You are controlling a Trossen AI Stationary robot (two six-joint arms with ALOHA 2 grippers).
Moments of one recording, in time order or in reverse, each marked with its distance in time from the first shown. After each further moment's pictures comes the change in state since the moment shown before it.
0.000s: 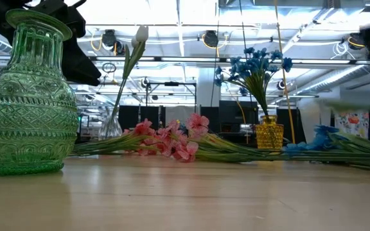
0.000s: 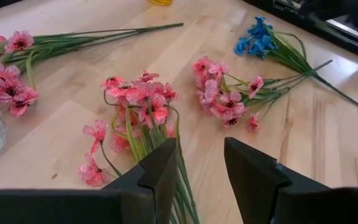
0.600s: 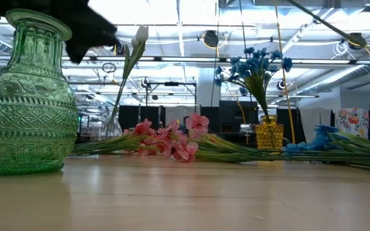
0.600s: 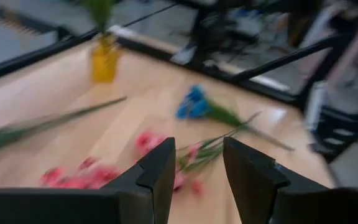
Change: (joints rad) left arm 0.000 0.000 -0.001 0.361 0.069 0.254; right arm -0.156 -0.002 0.460 0.222 0.731 -1.007
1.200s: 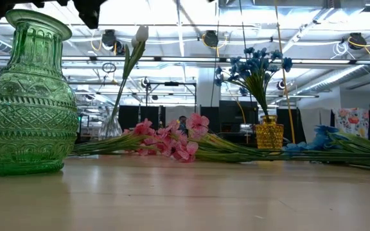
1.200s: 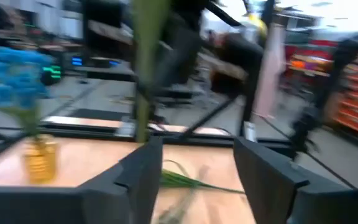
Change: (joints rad) left arm 0.002 0.000 0.000 0.334 0.186 0.299; right arm -0.429 0.095 0.019 0.957 -0.627 -1.046
